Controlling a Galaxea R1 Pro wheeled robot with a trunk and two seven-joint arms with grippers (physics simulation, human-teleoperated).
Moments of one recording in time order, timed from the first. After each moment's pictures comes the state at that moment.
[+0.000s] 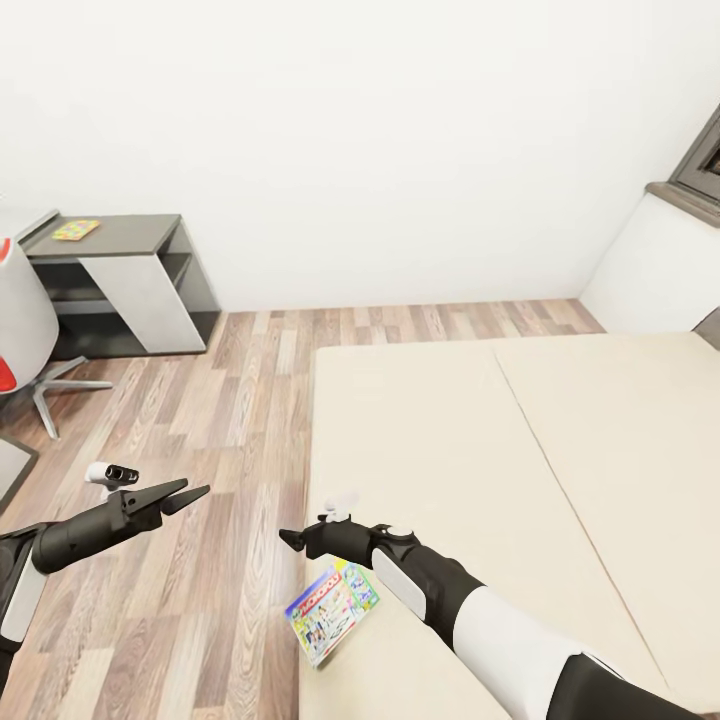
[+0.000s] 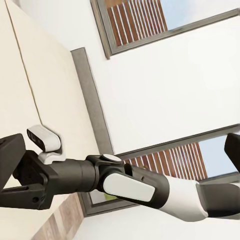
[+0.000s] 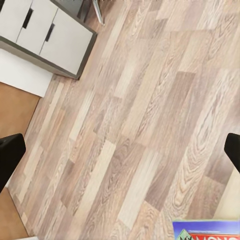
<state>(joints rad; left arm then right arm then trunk) -0.45 0.32 0.37 -1.21 0.33 1.01 -1.56 -0.80 0.17 0.83 -0.53 -0.76 0.13 0.35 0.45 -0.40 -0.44</state>
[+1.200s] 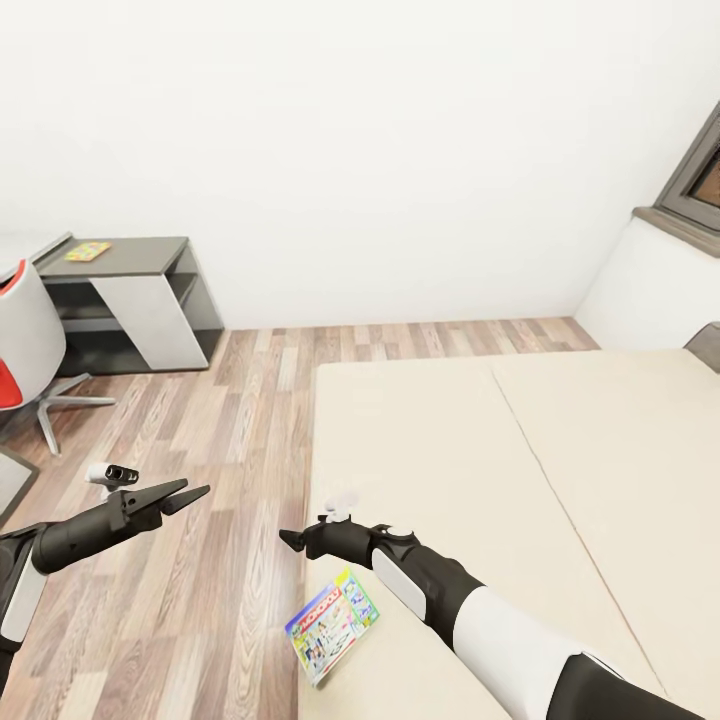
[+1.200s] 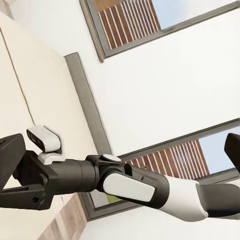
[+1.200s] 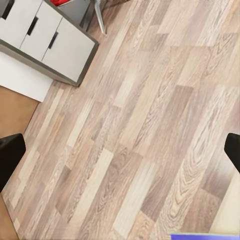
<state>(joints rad) -0.45 0.32 0.37 -1.21 0.33 1.01 -1.56 -0.80 0.17 0.83 -0.53 -0.76 0.13 0.35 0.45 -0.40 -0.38</state>
